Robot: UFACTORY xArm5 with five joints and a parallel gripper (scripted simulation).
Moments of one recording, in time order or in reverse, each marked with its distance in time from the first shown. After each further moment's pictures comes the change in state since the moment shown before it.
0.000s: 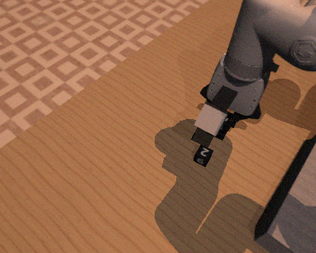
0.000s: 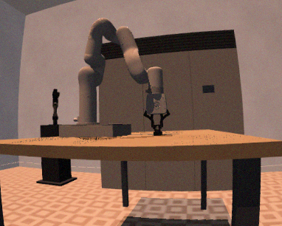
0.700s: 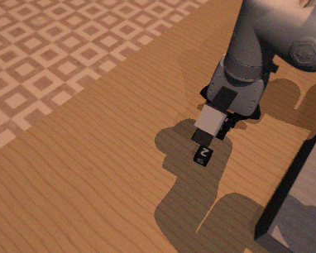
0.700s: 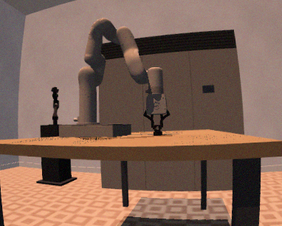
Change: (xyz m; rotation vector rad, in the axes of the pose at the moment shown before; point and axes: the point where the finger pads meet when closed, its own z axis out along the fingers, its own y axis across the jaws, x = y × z) arm 0.000 0.000 0.001 0.000 0.000 0.000
